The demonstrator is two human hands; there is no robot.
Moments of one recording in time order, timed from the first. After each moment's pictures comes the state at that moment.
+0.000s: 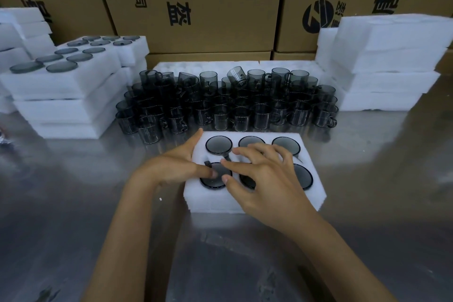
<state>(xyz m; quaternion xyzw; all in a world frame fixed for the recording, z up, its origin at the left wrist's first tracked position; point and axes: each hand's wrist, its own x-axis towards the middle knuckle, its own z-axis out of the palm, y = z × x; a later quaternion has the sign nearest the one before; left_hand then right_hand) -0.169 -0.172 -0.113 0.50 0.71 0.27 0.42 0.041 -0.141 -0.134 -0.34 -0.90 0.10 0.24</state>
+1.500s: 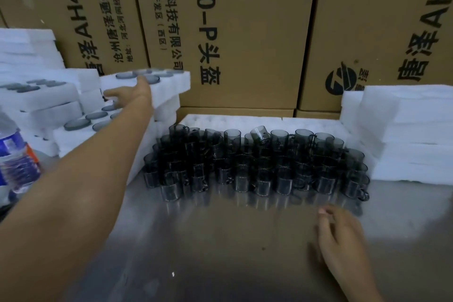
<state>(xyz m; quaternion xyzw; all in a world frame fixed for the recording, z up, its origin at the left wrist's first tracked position) -0.371 -0.032 0.036 0.02 0.70 0.71 0.08 0.078 -0.039 -0.174 -0.54 -0.72 0.19 0.39</state>
